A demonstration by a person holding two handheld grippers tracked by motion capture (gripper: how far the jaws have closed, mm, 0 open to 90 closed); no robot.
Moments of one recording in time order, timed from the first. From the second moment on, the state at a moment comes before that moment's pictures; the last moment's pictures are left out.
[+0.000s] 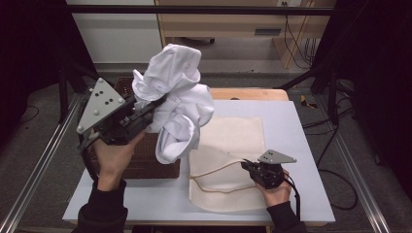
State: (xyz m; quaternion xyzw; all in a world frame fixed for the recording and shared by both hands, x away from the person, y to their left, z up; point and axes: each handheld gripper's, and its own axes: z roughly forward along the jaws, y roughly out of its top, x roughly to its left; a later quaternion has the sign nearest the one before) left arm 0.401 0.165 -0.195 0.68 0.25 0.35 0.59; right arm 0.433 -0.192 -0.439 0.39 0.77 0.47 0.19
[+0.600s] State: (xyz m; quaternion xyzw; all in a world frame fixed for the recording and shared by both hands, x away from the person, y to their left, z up) left arm 0.384 0.110 -0.241 0.72 0.22 0.27 0.60; right arm 0.446 -0.195 -0.435 0.41 0.75 0.48 0.19
